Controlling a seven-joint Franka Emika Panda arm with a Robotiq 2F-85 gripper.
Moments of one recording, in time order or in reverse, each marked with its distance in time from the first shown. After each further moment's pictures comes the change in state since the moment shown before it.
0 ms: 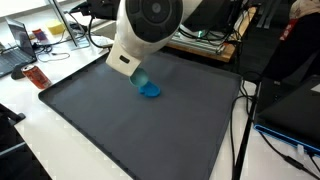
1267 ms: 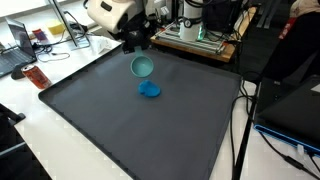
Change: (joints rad) arm -0.092 -0.268 0.000 -0.218 0.296 0.211 0.077
